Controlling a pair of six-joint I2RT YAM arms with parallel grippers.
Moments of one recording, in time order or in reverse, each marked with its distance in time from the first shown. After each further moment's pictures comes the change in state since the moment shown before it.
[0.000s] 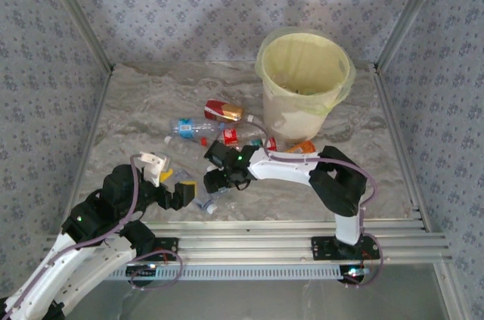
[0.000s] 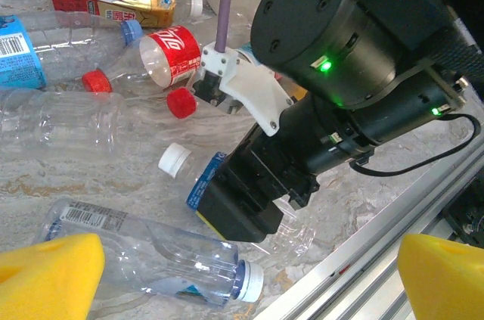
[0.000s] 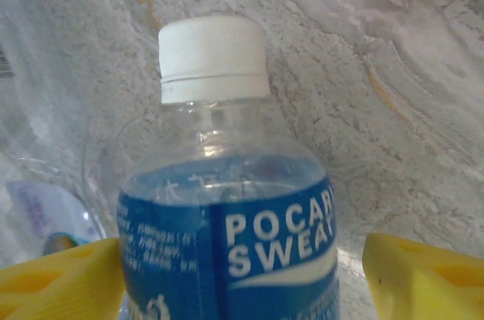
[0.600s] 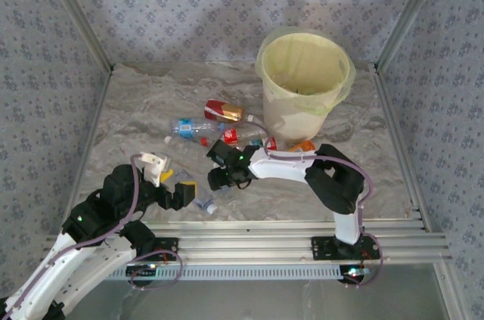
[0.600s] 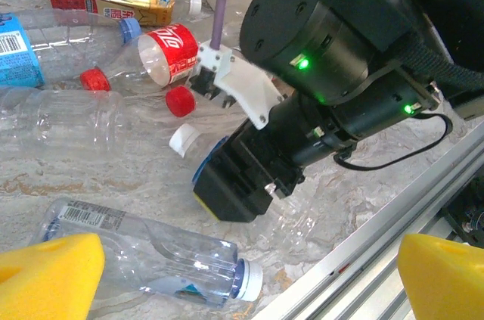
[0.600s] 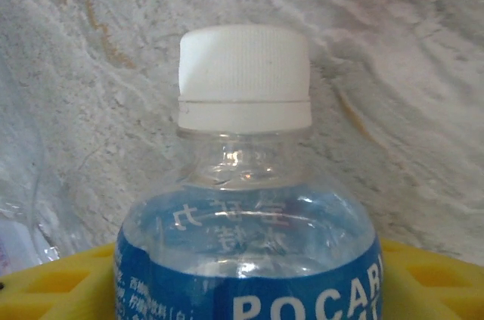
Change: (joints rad) left arm 0.000 0.000 -0.005 0.002 0.007 0.000; right arm -0.034 0.005 -0.043 0.061 0.008 0.003
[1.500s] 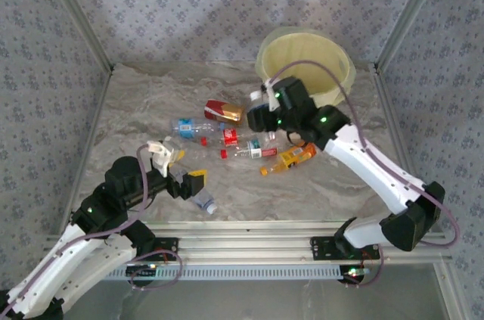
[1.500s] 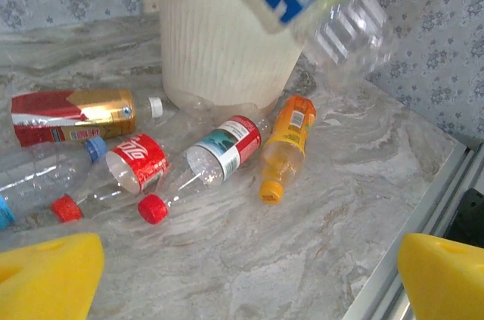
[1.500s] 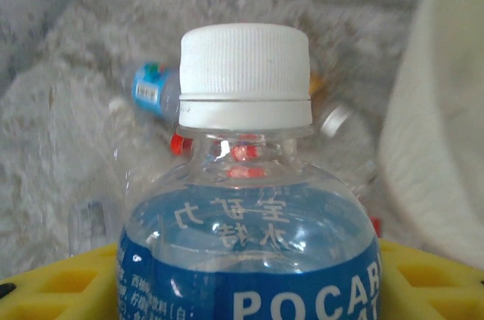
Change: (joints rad) left arm 0.000 0.080 -0.020 0.318 0.060 0.145; right arm -0.359 -0.518 0.212 -0.257 0.017 -0.361
